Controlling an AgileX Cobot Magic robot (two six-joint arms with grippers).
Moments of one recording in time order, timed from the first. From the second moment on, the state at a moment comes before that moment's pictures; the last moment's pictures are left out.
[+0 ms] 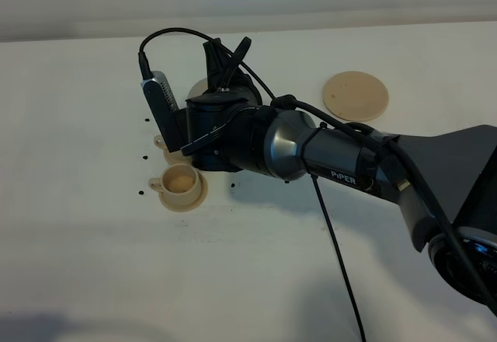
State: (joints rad) left arm 0.00 0.00 -0.51 0.02 1.07 -0.03; right arm 0.93 2.25 -1.73 -1.06 0.85 -0.32
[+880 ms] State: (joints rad) left arm 0.00 0.00 -0.51 0.02 1.07 -0.03; right arm 0.93 2.25 -1.73 -1.08 0.84 -0.37
